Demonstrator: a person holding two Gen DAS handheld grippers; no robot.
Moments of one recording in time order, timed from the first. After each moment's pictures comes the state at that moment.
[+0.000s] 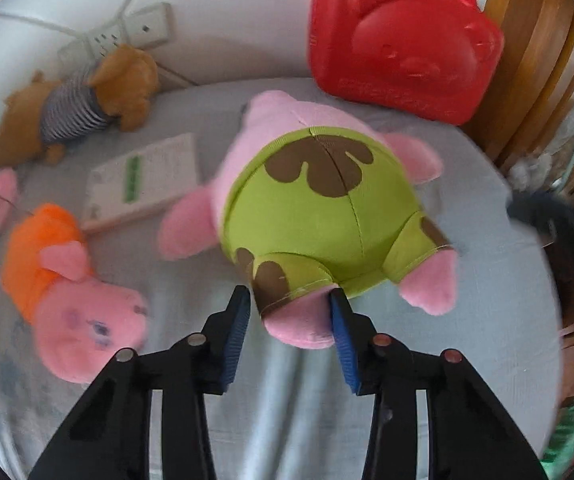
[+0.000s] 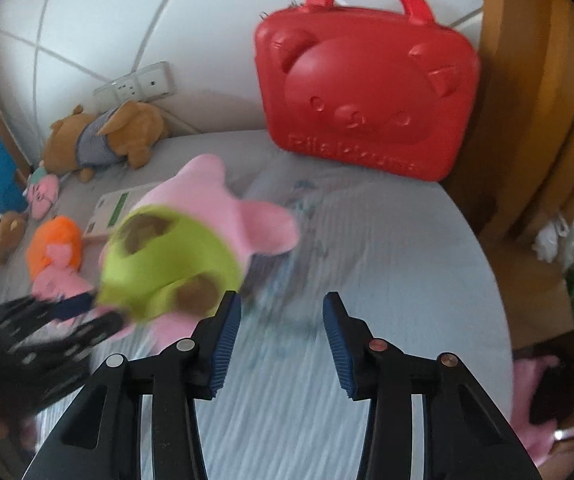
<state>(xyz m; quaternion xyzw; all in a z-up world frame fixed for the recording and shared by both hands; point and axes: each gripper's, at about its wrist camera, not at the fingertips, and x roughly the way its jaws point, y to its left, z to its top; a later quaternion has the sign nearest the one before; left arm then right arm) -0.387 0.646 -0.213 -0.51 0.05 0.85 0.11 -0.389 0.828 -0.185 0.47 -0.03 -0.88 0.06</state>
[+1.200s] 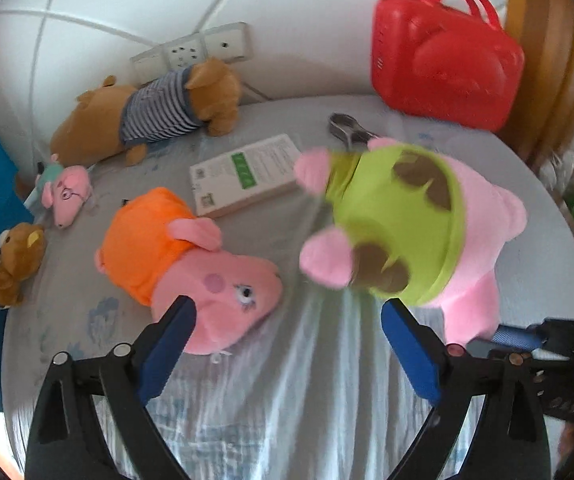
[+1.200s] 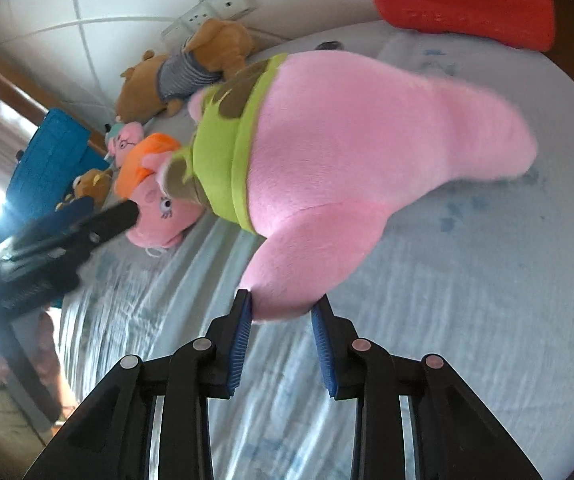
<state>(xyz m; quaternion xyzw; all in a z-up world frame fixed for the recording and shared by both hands) -0.346 0.558 -0.199 -0.47 0.09 0.87 0.07 -0.313 0.732 -0.249 0.54 -0.16 -0.80 0.19</state>
